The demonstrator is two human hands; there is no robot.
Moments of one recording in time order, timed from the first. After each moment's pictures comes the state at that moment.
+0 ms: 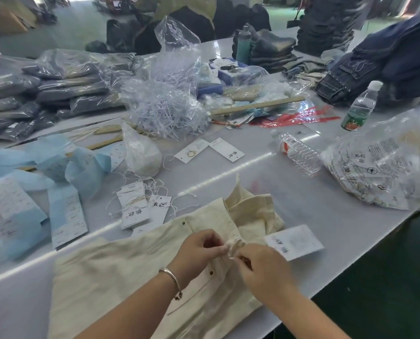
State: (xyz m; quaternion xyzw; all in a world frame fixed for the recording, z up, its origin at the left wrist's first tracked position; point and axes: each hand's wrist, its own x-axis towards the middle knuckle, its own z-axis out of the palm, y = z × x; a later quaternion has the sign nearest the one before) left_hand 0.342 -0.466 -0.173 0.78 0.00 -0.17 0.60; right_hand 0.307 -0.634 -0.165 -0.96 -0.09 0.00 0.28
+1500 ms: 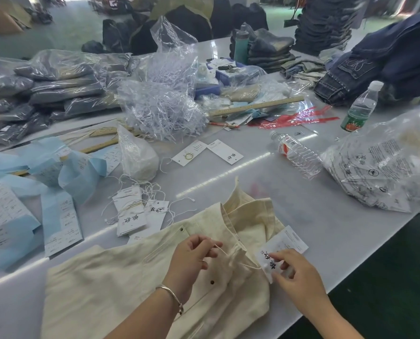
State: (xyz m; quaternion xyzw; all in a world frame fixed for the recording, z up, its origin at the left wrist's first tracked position) left_hand 0.345 -0.467 -0.182 0.66 0.16 -0.13 0.73; right_hand 0.313 -0.706 -0.226 -0.91 0.01 -0.02 0.42
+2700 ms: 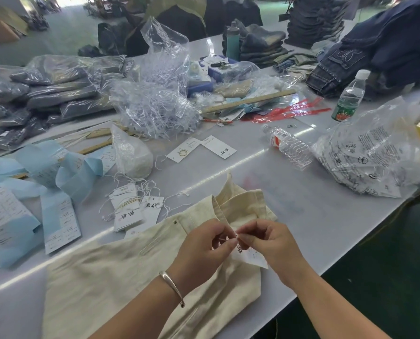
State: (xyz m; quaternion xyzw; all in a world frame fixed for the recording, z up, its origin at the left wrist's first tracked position) left_hand 0.332 -0.495 -0.149 0.86 -0.14 -0.03 0.49; right_hand 0.327 -0.672 -0.156 -0.68 0.00 0.08 0.73
